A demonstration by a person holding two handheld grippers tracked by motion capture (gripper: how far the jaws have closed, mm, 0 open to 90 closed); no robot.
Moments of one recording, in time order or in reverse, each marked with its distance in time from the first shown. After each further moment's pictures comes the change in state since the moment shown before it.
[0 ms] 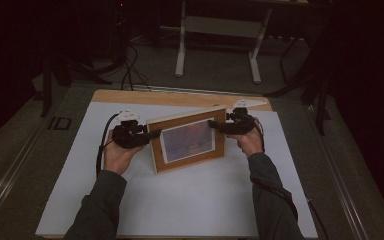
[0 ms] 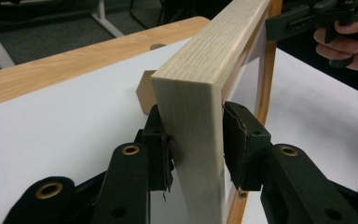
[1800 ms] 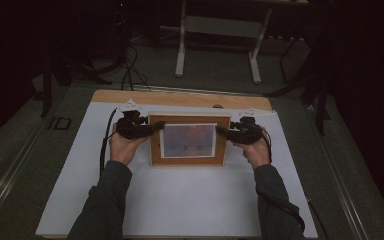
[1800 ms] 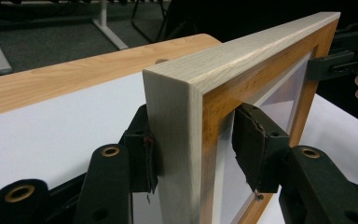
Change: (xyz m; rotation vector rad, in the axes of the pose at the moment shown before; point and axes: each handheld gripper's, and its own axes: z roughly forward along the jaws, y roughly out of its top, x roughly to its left) left arm 0.019 0.011 0.019 -0.040 -0.016 -0.070; right arm 0.016 -0.019 -0.026 -0.011 -0.071 0.031
